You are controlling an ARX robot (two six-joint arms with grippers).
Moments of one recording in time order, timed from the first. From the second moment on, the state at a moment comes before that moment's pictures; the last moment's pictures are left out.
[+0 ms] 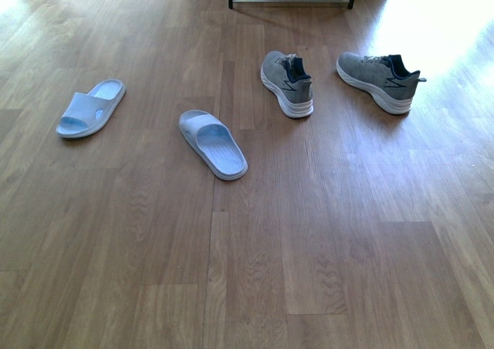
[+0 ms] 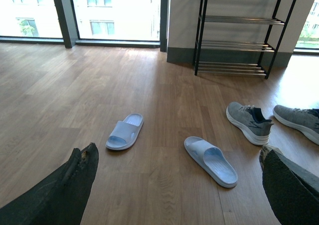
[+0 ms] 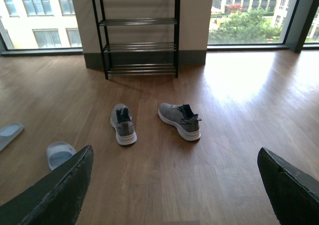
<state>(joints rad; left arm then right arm) 0.00 0.02 0.01 0.00 0.00 -0.01 0.00 0.00 0.03 0.00 0.00 0.00</state>
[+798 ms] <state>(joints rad) 0.00 0.02 0.01 0.00 0.00 -0.01 0.00 0.00 0.03 0.00 0.00 0.00</state>
